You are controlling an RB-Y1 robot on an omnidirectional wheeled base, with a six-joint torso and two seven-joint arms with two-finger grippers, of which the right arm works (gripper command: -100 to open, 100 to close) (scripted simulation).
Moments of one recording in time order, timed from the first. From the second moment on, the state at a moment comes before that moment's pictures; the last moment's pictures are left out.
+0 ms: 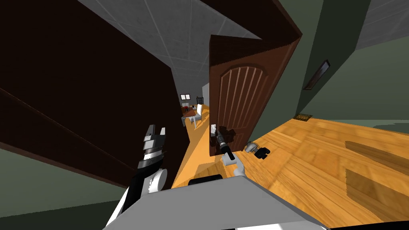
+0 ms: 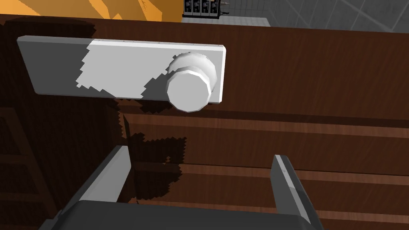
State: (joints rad) arm 0.07 -0.06 0.06 -1.36 -0.03 -0.28 -0.02
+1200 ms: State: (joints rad) arm 0.05 -0.06 0.04 -1.32 -0.03 -0.30 -0.01
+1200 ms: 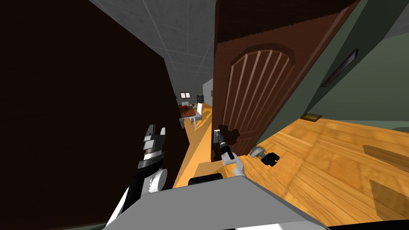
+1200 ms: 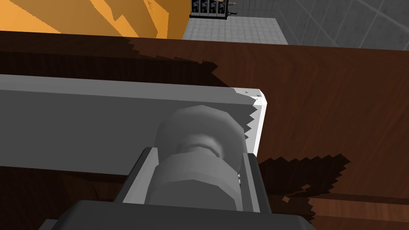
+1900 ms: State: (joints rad) arm 0.02 -0.06 0.09 -1.29 -0.06 -0.30 0.03
